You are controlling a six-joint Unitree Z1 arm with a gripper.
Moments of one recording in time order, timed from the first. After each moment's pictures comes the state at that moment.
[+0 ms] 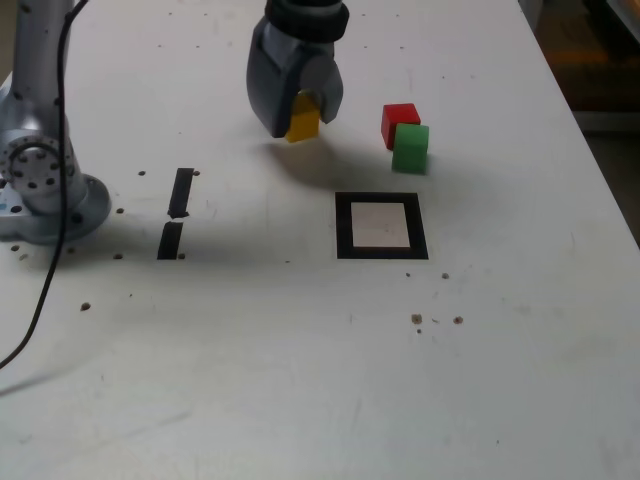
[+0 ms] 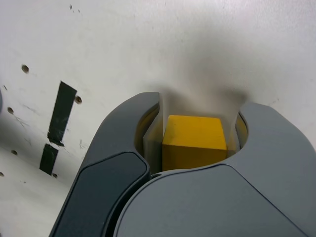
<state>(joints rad) 0.32 1.92 -1.32 1.19 0.08 -0.13</state>
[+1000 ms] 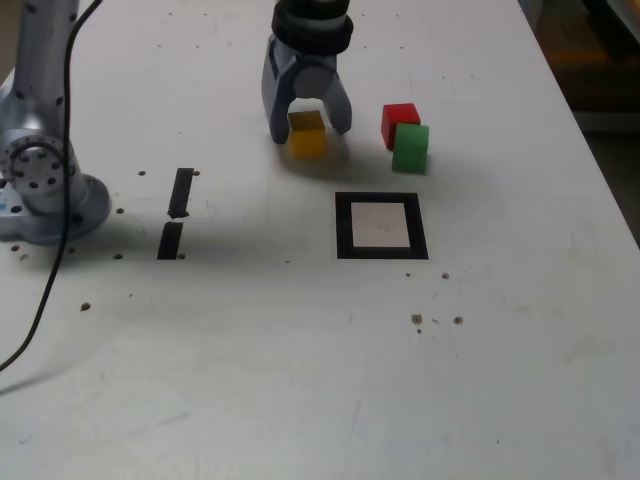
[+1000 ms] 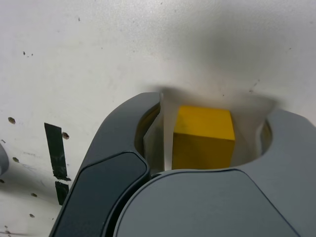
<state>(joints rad) 0.33 1.94 -1.28 1.08 0.07 0.18</state>
